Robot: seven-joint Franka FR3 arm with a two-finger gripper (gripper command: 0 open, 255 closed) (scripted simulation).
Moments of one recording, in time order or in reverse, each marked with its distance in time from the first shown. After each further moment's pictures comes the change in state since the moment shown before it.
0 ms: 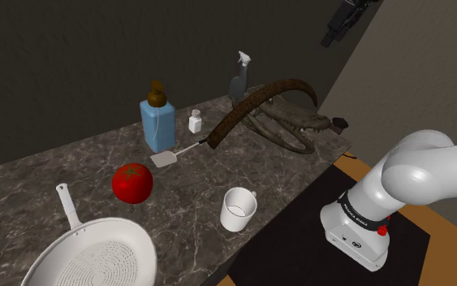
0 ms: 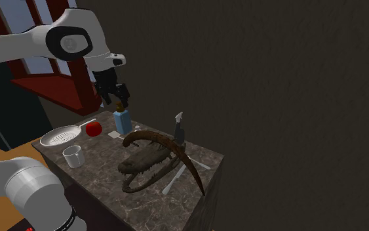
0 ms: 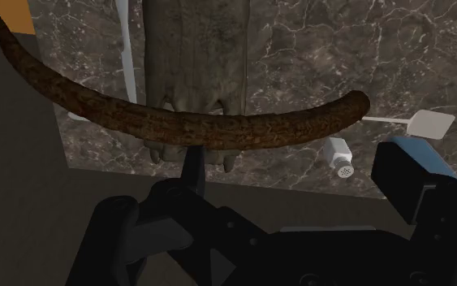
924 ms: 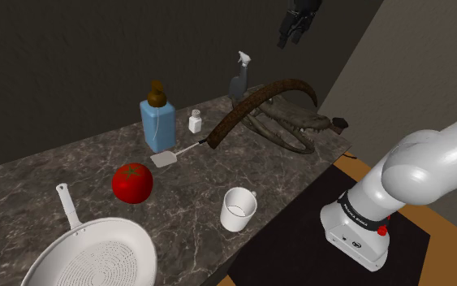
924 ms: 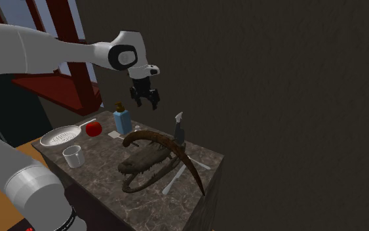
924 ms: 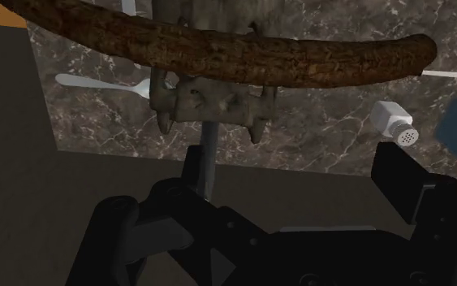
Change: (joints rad) arm 0.002 0.457 -0.051 0.202 0.010 0.204 -0.030
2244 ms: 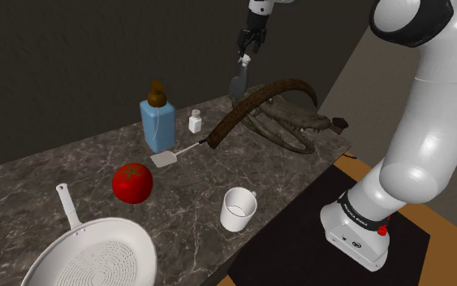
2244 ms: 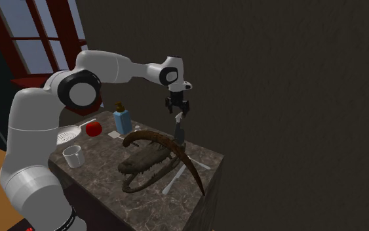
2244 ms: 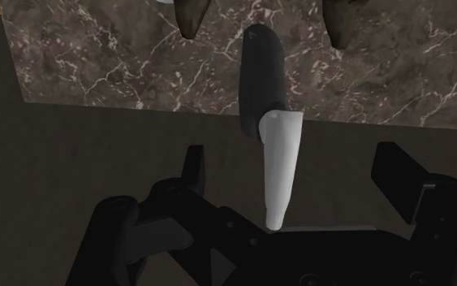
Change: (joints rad) arm -0.044 0.736 -0.035 0.622 0.095 0.034 -0.065
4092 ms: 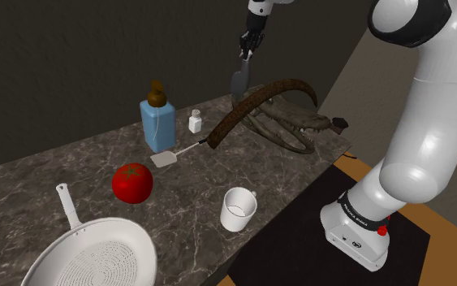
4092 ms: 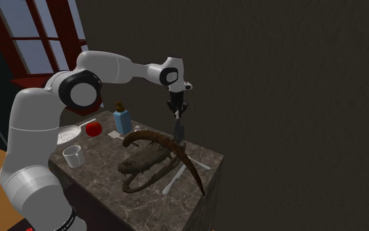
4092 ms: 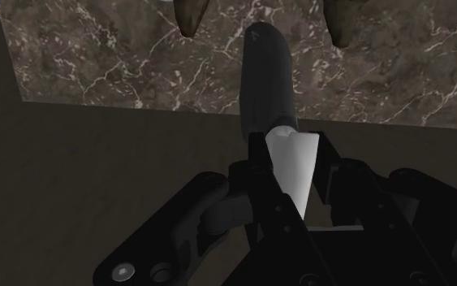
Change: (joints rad) arm 0.000 0.008 0.001 0.005 0.001 0.003 0.001
